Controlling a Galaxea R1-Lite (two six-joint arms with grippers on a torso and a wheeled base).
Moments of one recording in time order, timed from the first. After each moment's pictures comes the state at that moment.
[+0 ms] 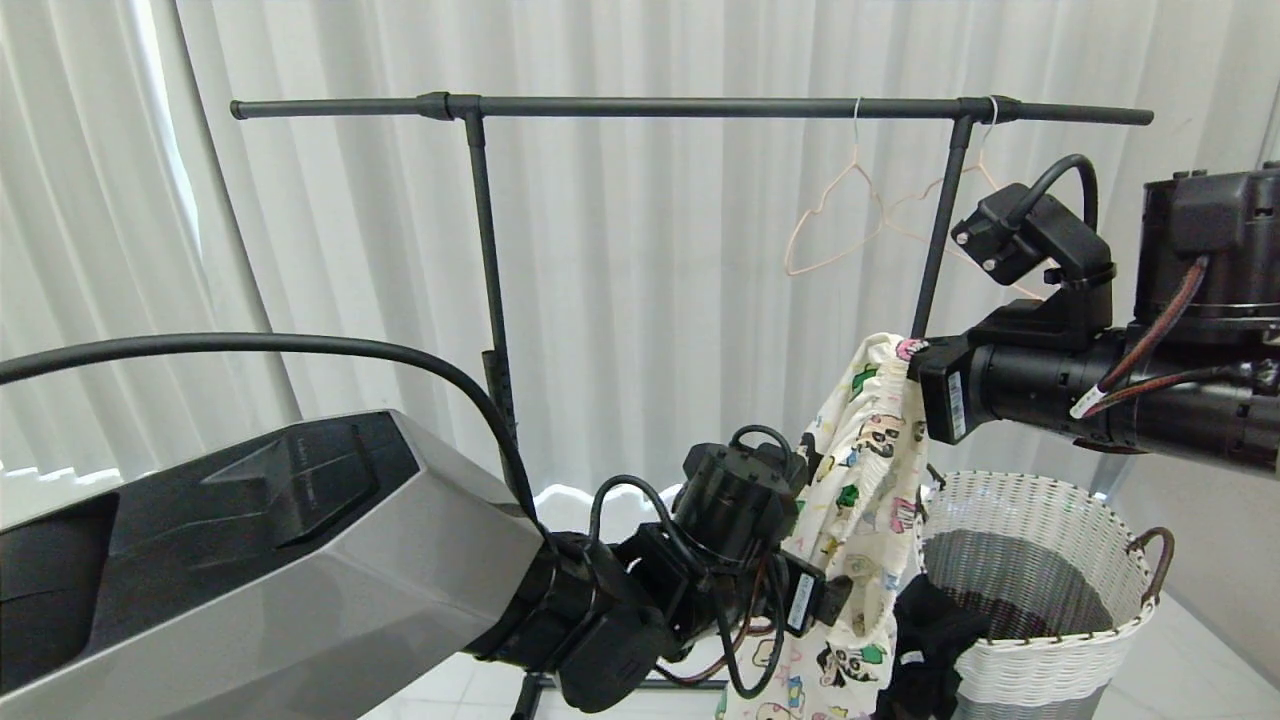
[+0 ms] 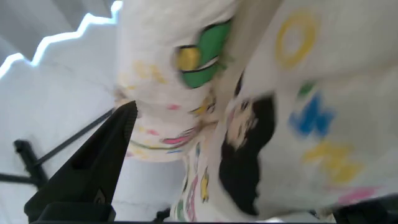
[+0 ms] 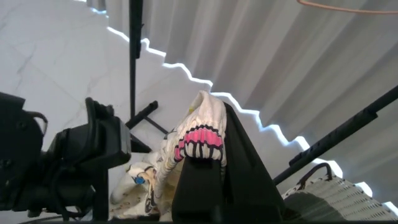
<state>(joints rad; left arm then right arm) -0.85 2.20 -1.14 -0.48 0.01 -0.12 0.63 1.52 -1.03 -0.23 0.00 -0.12</state>
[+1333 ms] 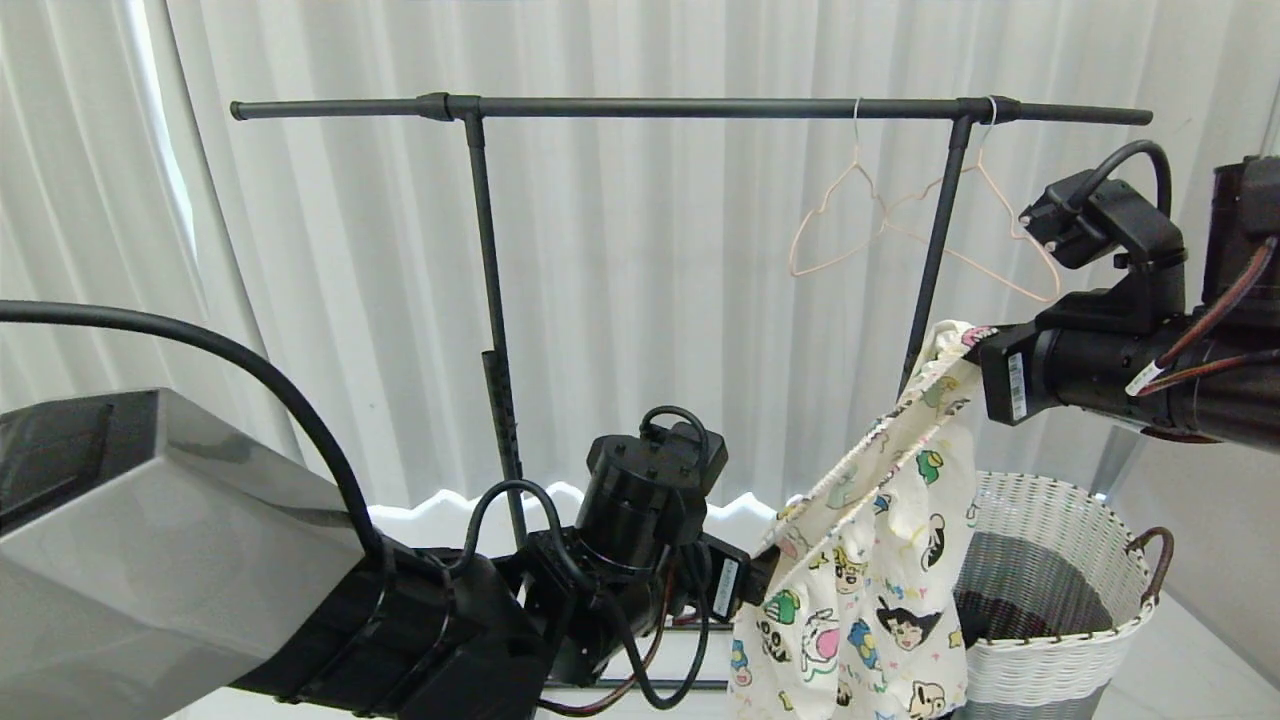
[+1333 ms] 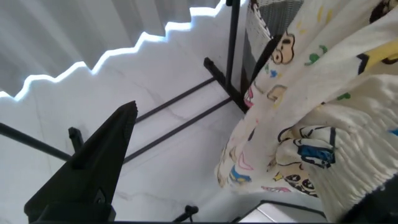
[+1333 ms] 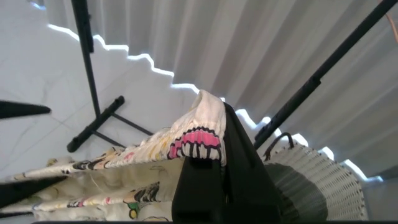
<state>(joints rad) -0.81 2.00 -0.88 -0.60 0.14 -0.10 0.54 1.47 -1.03 -0.16 -0.09 -0.12</state>
